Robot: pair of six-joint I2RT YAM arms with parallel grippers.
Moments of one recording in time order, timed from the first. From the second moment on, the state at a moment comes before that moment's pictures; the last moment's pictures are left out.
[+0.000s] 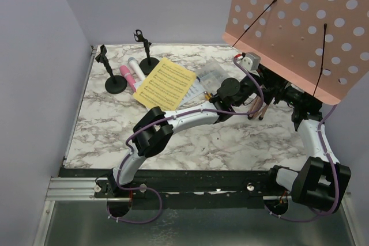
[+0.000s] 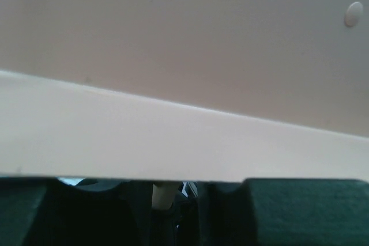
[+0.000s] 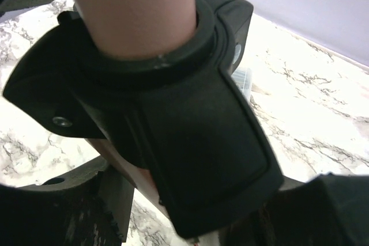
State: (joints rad) left arm -1.08 2.17 1.81 0.89 -0.14 -0.33; right arm -0.30 1.14 0.69 0.29 -1.15 -0.10
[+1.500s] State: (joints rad) left arm -1.05 2.07 1.71 0.84 -0.04 -0.29; right arm -0.30 1.15 0.69 0.21 -1.27 0.04
